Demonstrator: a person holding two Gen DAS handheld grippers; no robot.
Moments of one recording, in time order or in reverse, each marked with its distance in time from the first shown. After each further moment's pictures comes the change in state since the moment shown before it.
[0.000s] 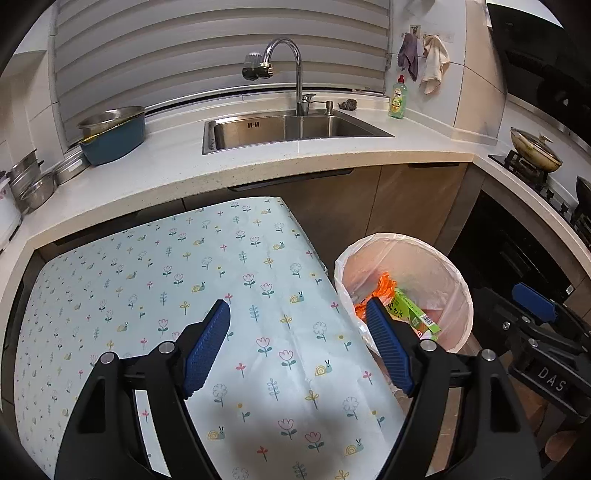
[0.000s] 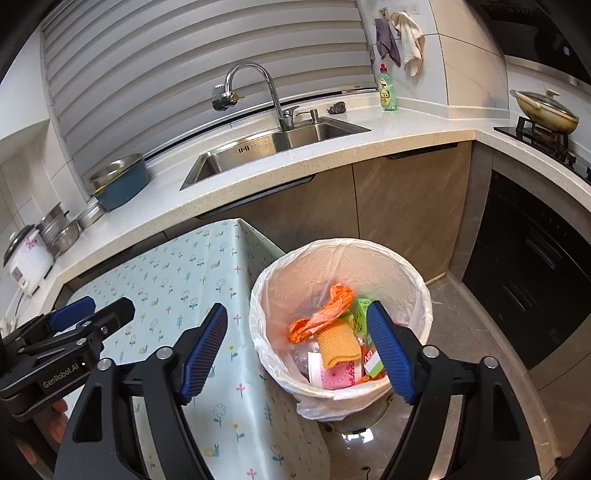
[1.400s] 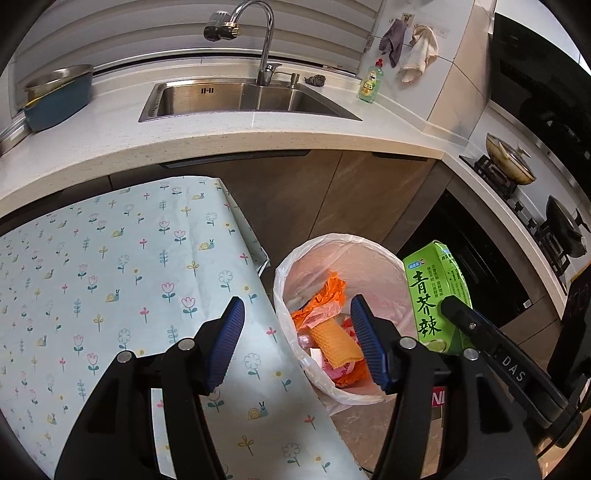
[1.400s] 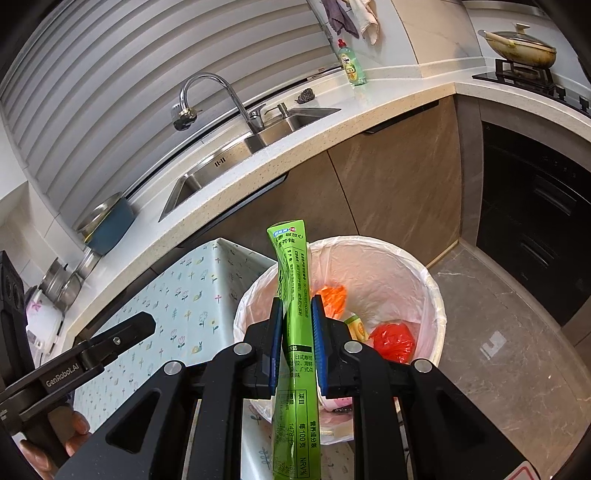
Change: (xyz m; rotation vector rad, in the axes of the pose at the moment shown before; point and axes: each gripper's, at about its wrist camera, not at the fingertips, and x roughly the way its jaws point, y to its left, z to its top) left arm 0.071 -0.016 0.034 -0.071 0.117 -0.235; right arm 0.054 -0.051 0.016 0.226 0.017 0.060
